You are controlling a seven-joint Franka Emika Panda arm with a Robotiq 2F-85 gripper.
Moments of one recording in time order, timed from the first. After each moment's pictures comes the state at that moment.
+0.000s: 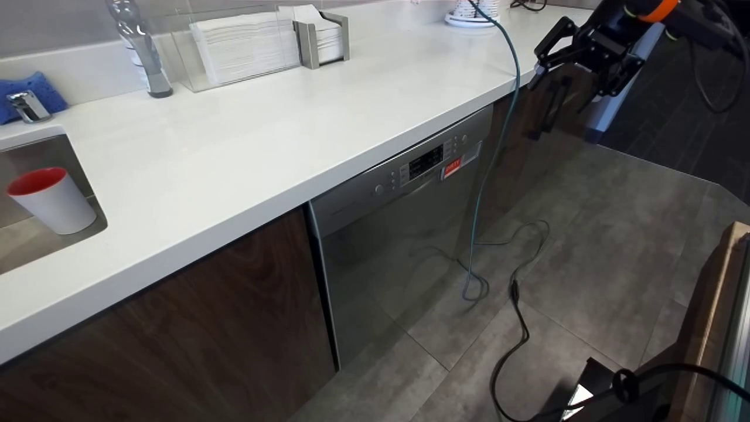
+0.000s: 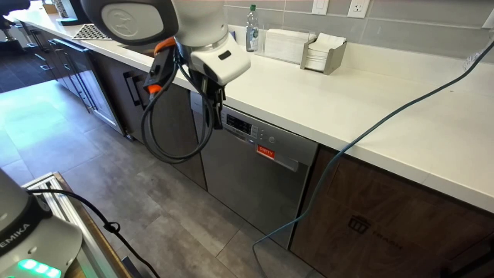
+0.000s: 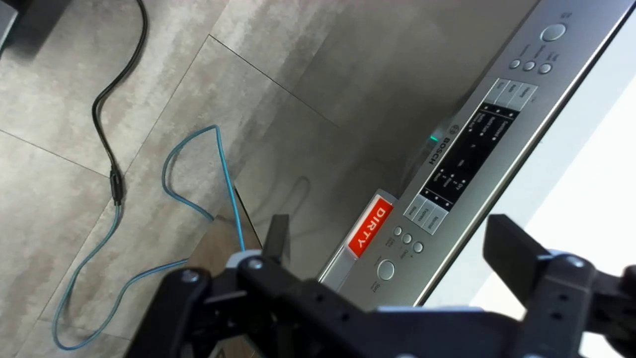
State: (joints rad) arm -0.07 -0.27 -0.20 -2.76 0.51 2.71 0.22
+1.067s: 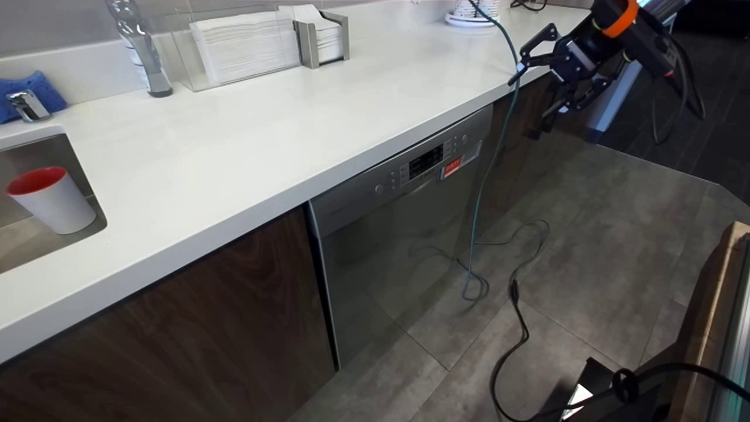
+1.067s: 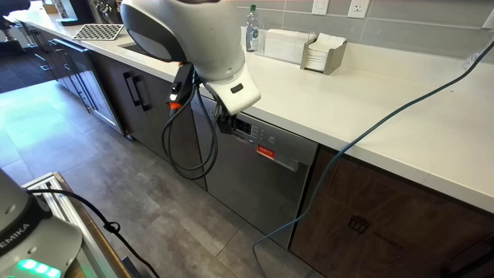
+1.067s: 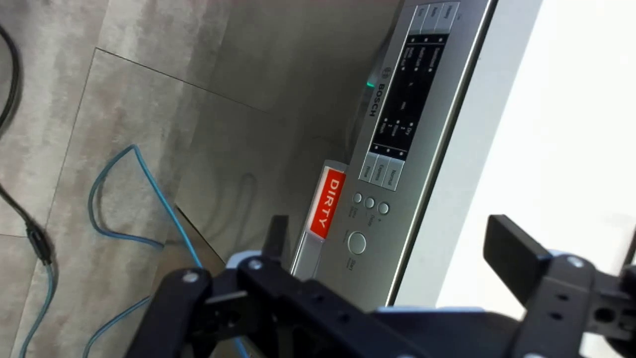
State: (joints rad) arm 0.19 -0.08 -0.44 -2.64 1.23 2.77 -0.23
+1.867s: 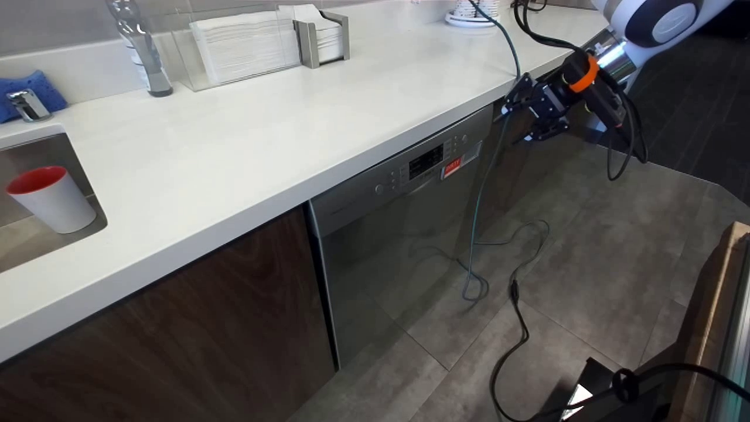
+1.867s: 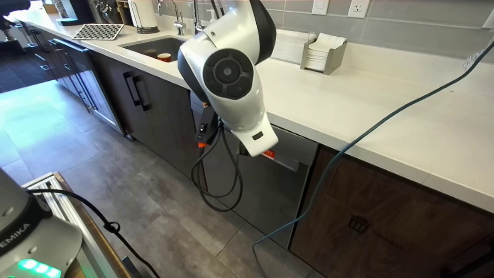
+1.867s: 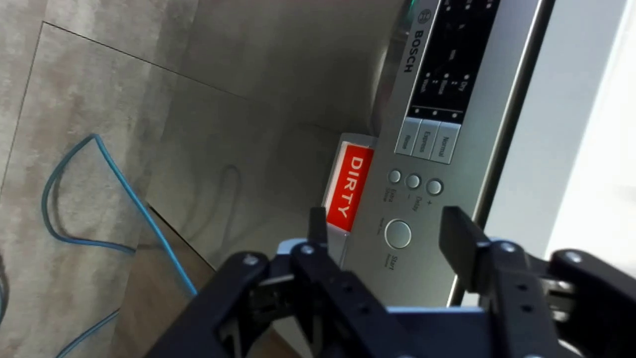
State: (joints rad) arm 0.10 0.27 -0.44 -2.45 1.71 2.58 -0.71
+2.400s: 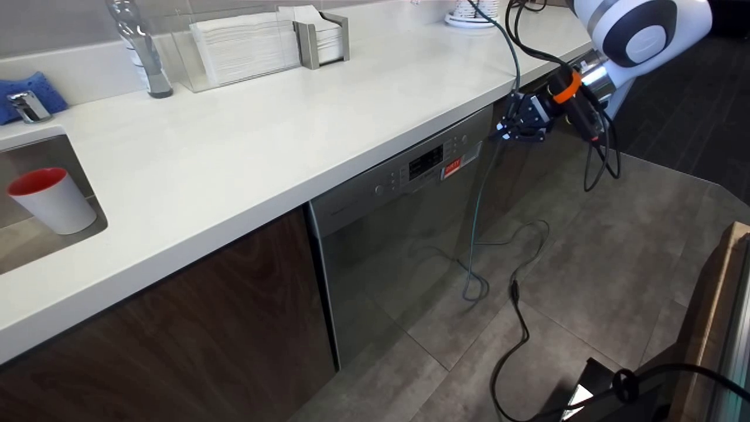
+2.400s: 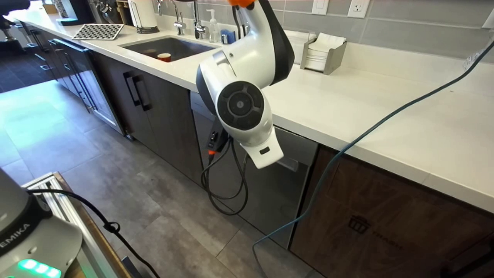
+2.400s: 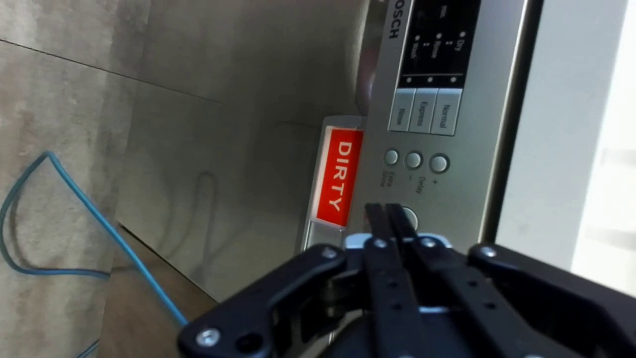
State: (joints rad) arm -0.08 0.38 -0.30 -2.36 1.84 2.50 -0.78
